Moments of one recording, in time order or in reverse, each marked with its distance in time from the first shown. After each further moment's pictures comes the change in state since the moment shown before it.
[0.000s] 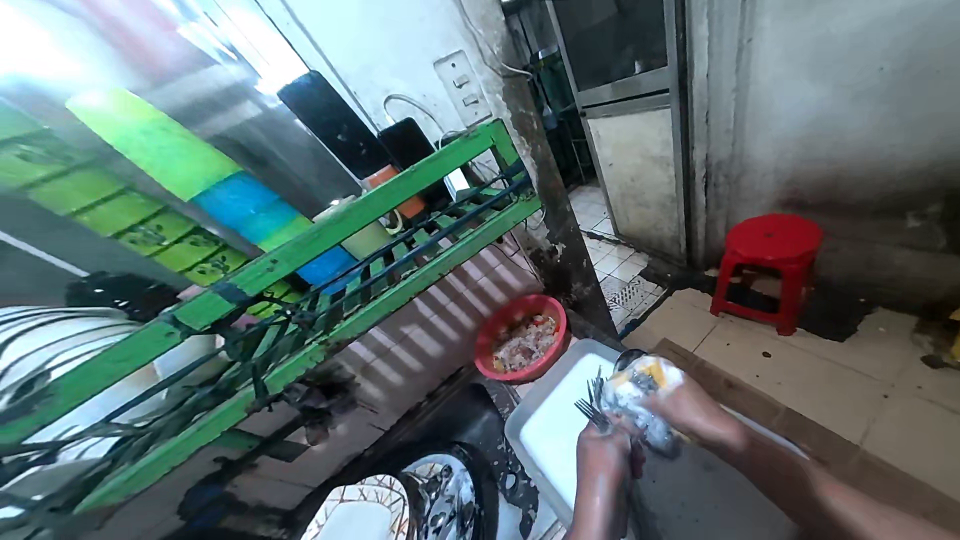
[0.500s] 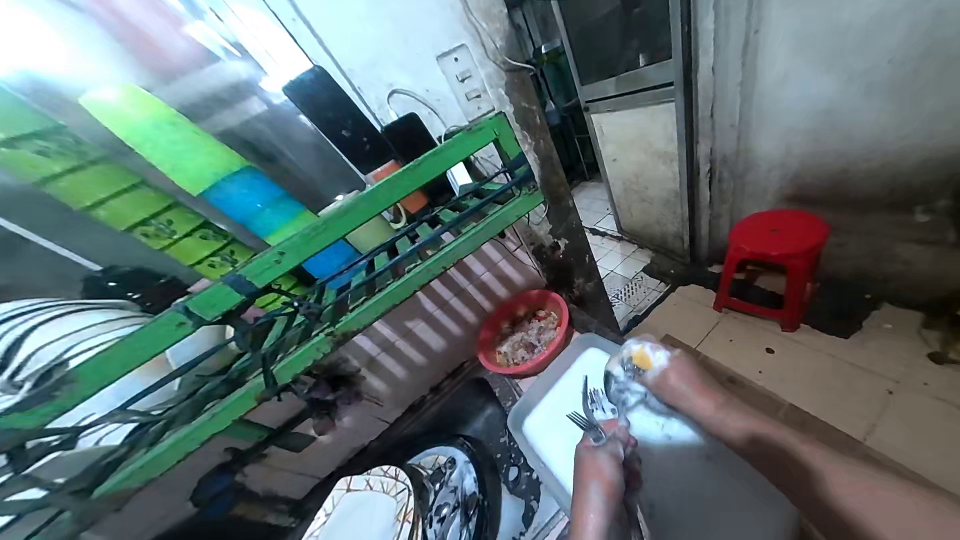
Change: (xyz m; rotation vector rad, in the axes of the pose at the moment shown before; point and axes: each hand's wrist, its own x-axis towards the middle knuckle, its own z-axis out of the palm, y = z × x) left_hand -0.013 -0.010 -0.010 -0.078 0.019 -0.081; right_hand 0.017 -0.004 -0.002 -0.439 -0.008 -0.149
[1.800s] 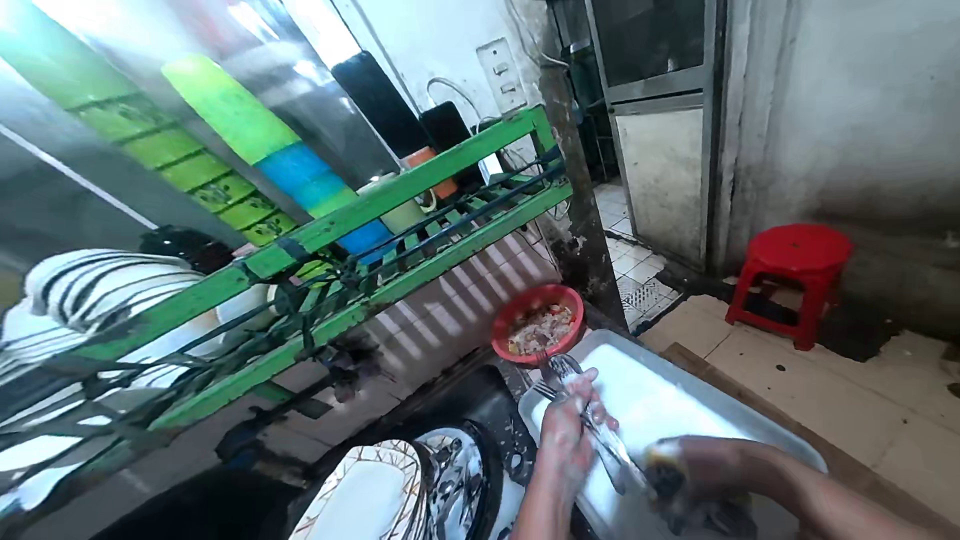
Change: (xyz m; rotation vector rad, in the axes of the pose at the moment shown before) left_hand 0.039 0.026 -0.037 -0.415 -0.126 0.100; right_hand -0.042 0.023 0.022 -0.126 -0.875 -0.170
